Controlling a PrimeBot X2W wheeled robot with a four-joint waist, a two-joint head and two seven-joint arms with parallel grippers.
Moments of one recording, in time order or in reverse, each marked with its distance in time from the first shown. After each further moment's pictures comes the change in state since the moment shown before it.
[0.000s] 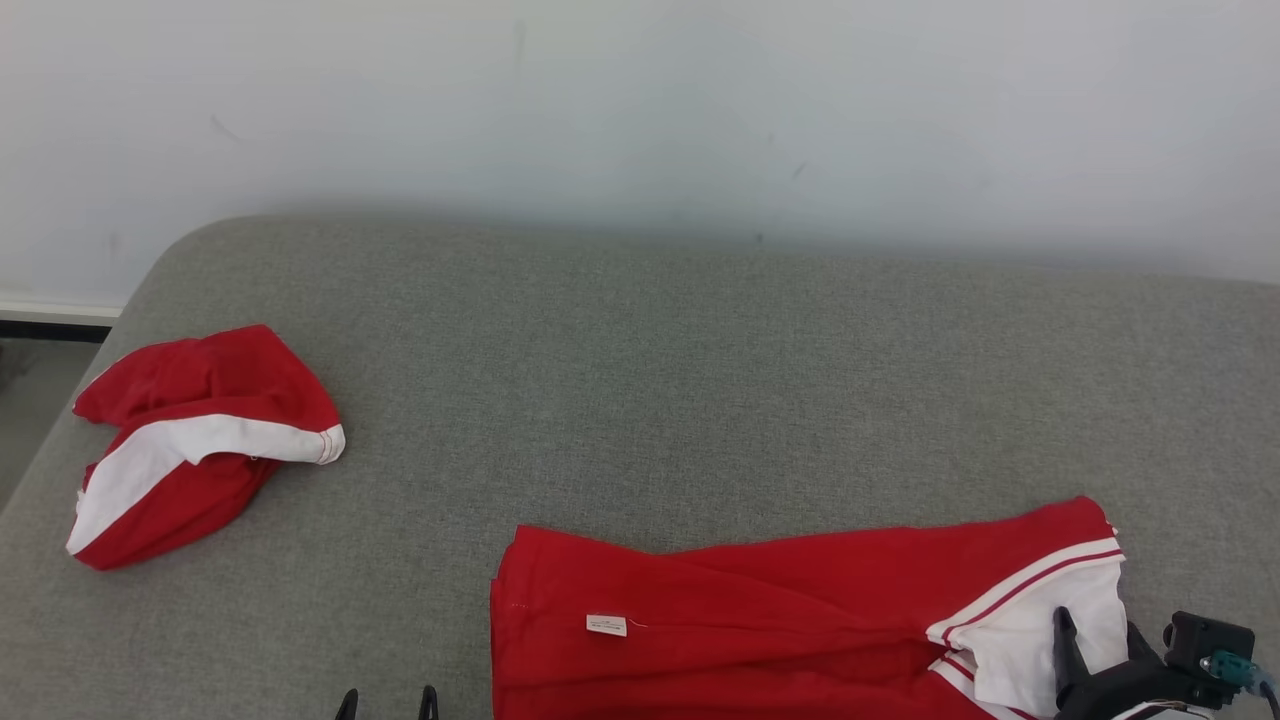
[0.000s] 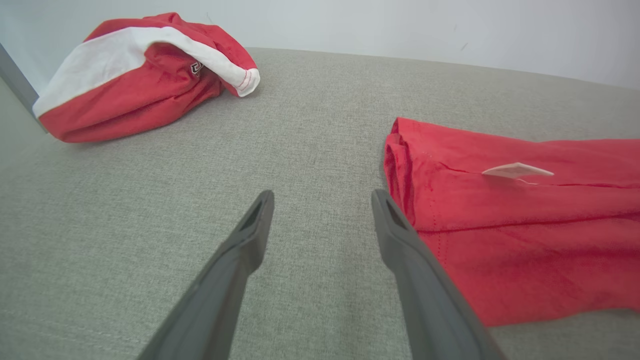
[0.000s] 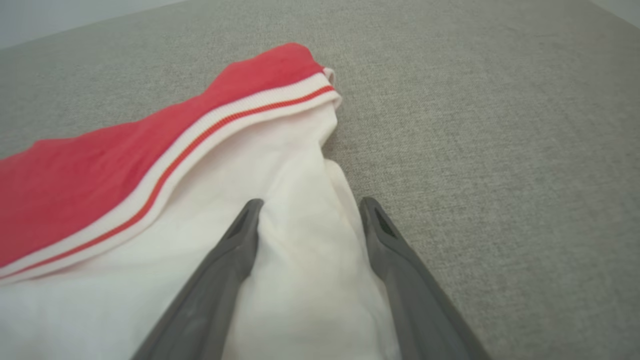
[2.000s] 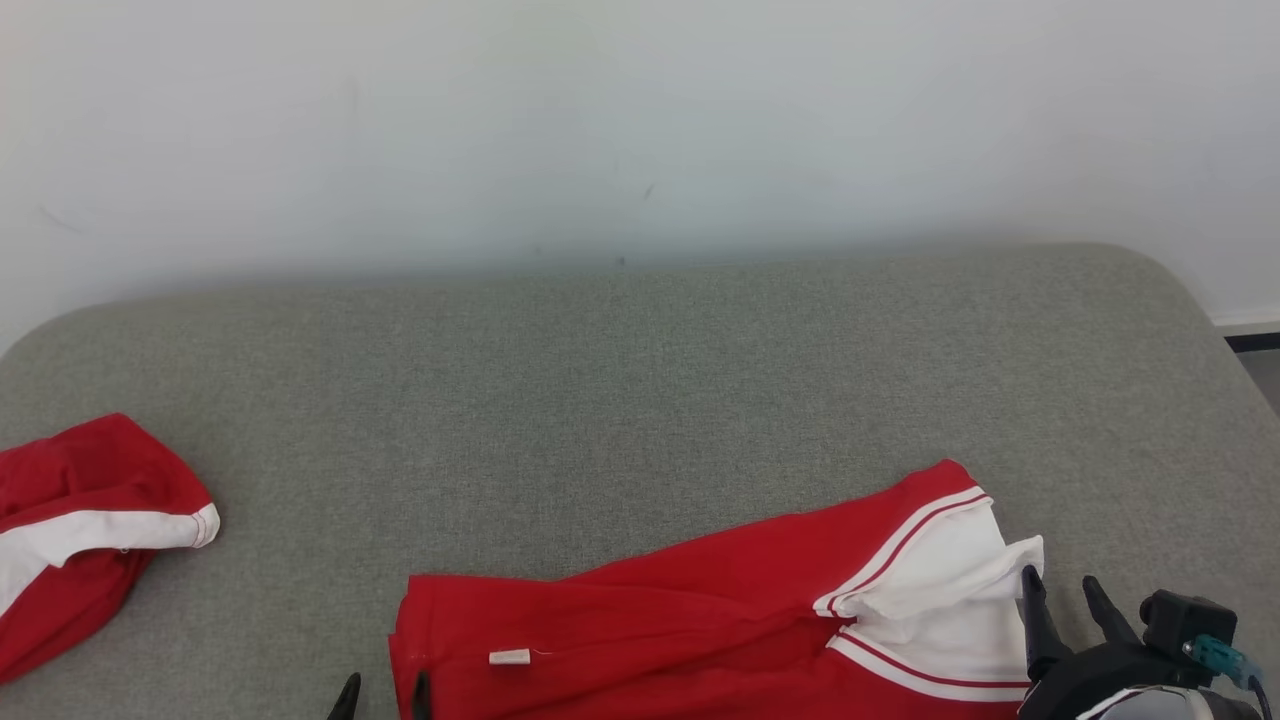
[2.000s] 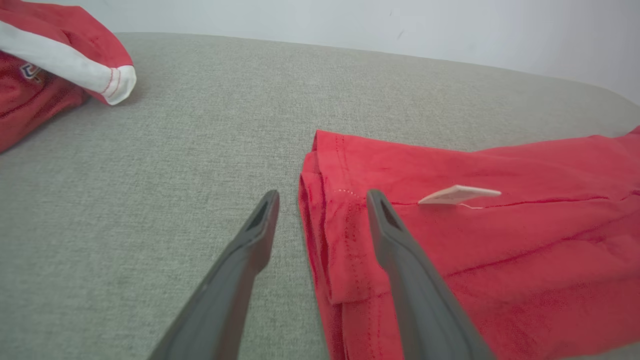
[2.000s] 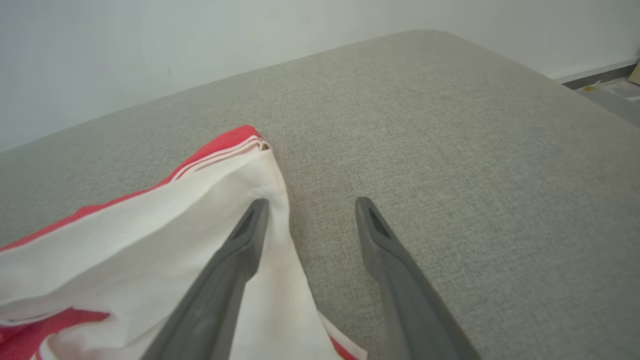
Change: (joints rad) left arm -0.159 0.006 0.029 0.241 -0.080 -0.095 0.000; right arm 0.019 -0.014 0.160 -0.134 0.148 0.000 -0.042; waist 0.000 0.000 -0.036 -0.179
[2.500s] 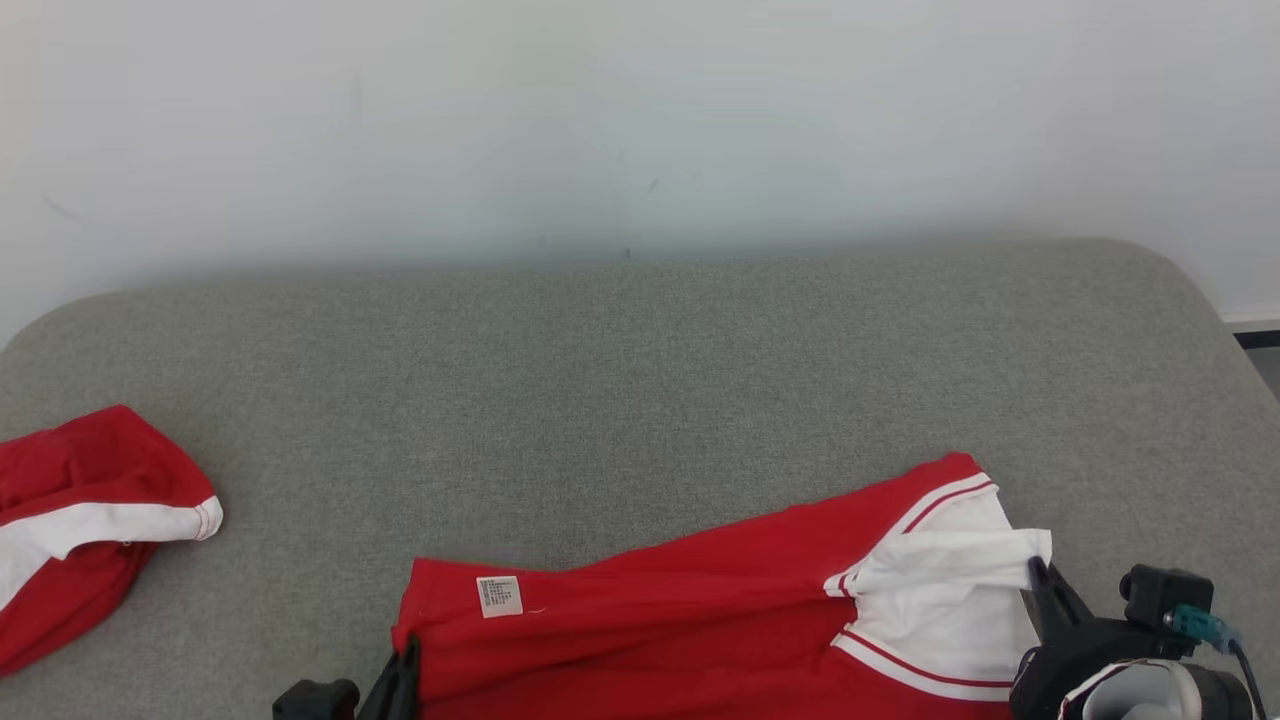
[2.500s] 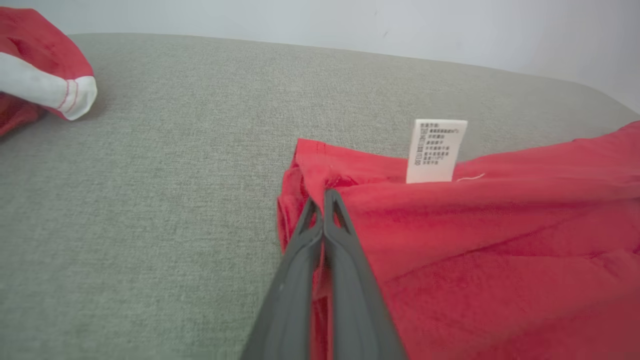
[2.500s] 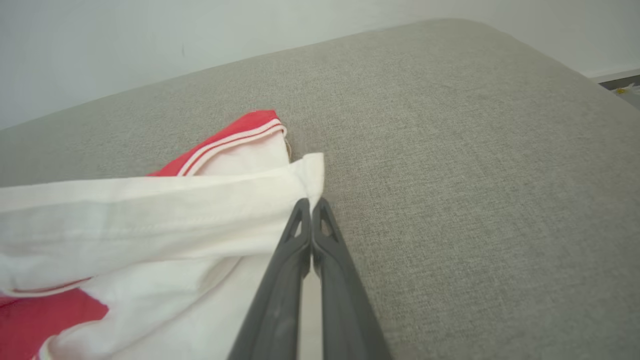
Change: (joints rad) left arm -0.099 0.029 -0.076 0.082 -0.059 -0.010 0.000; right arm -0.088 -0.057 0.157 0.086 0.106 0.000 0.000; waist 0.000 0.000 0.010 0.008
